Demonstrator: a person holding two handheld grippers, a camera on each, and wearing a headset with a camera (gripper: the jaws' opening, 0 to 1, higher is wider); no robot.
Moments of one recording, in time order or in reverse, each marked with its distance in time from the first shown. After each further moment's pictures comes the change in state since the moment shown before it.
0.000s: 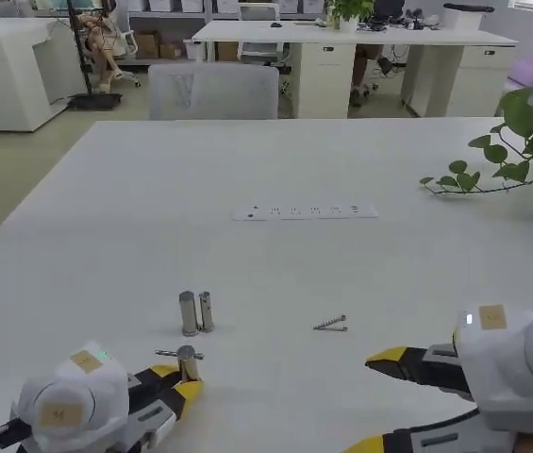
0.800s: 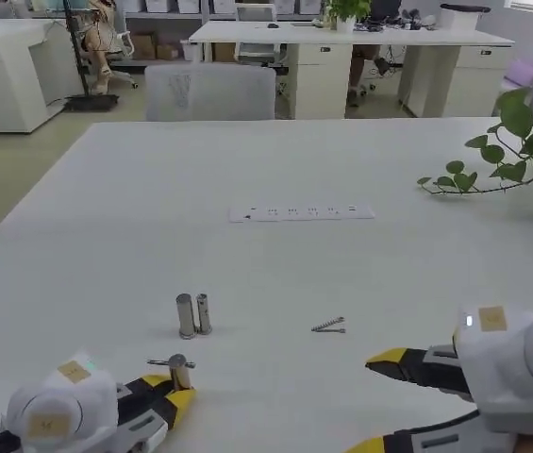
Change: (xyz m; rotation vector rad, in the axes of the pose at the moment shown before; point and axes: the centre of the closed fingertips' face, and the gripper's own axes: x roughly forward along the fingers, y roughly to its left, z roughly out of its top) left arm 0.002 0.005 -0.008 -0.041 -0.005 -0.002; right arm -0.001 -0.003 -0.001 -0.001 0.001 -0.005
